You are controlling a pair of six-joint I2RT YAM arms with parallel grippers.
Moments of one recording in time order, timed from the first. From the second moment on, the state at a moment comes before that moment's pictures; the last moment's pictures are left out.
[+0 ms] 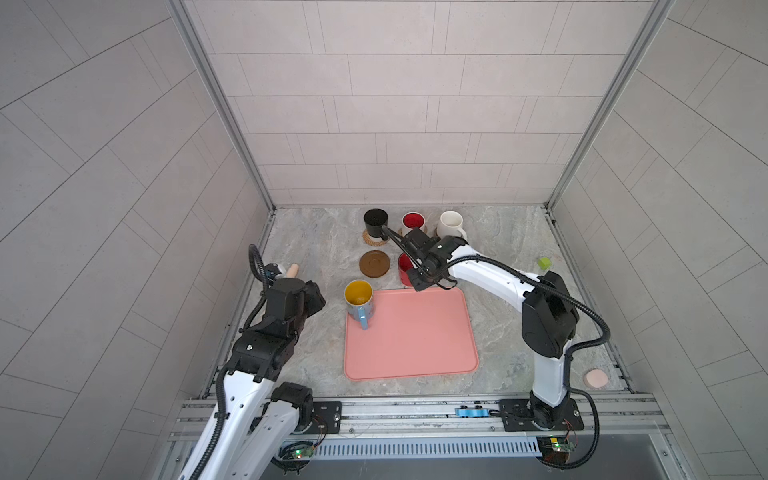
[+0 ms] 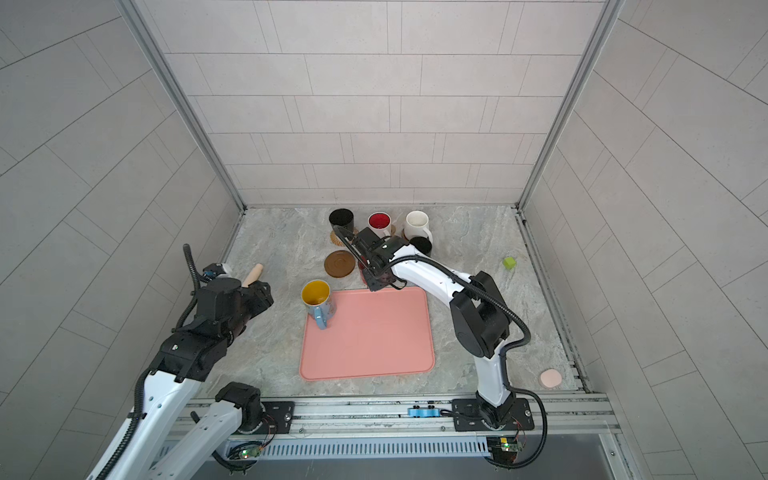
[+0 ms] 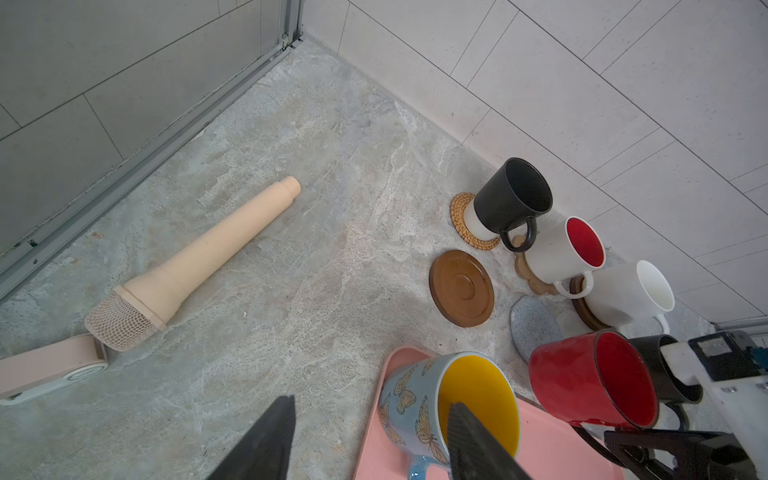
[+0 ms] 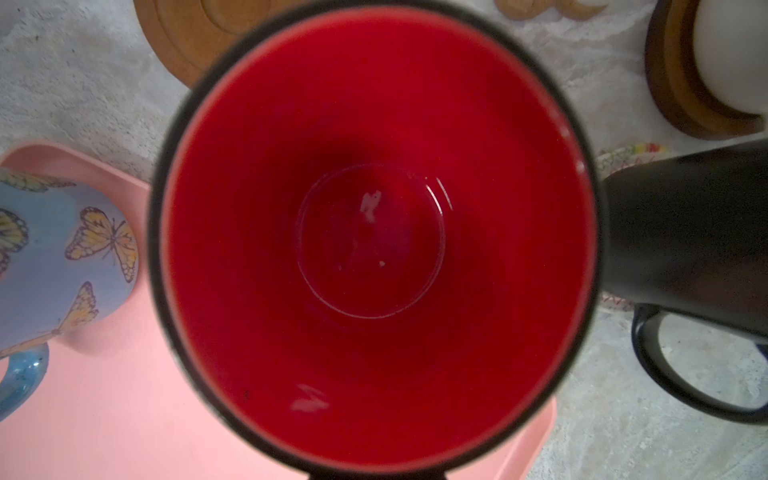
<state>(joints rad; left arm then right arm) -0.24 0.64 0.76 -0.75 -0.29 -0.68 0.69 1.94 1.66 -0.93 0.12 0.24</state>
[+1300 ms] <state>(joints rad) -0.24 0.63 0.78 -0.77 -0.31 -0.65 0.58 2.12 1.86 -0.96 0.10 0.14</state>
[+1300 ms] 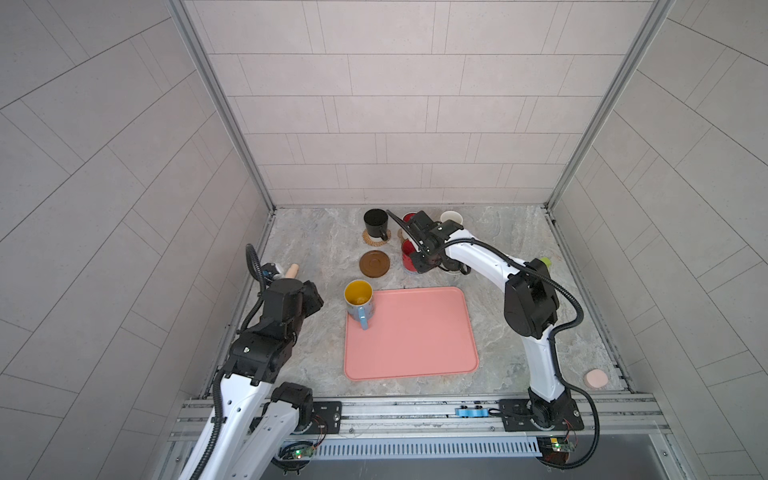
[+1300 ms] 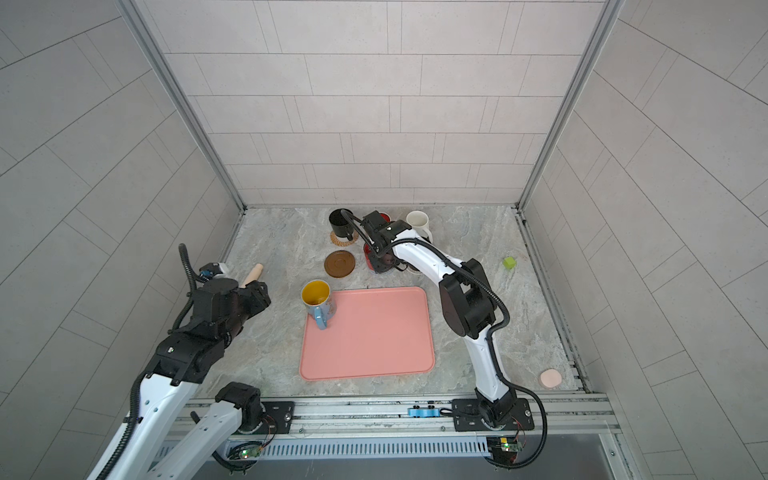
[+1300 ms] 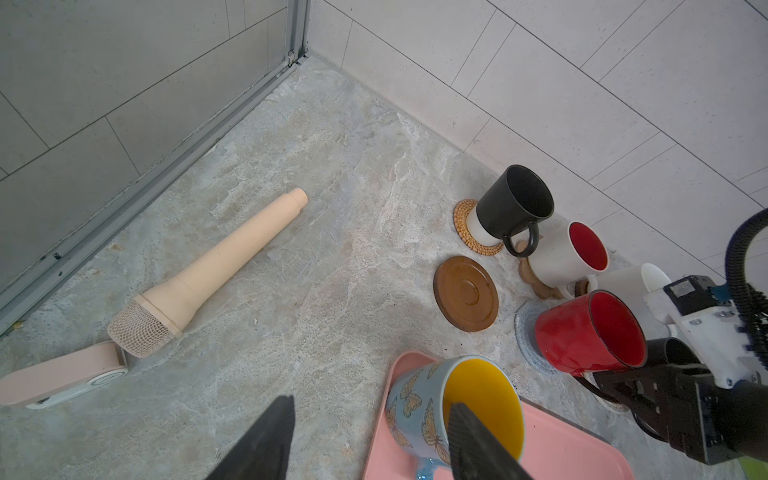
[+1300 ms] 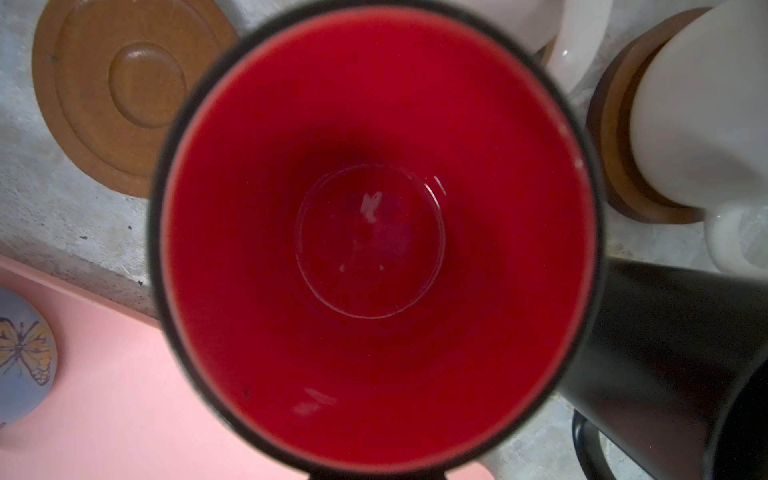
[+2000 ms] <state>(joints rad) -0.24 0.62 0.79 -0.78 -0.31 -0.65 0.57 2.15 1.88 -0.95 0.12 0.14</state>
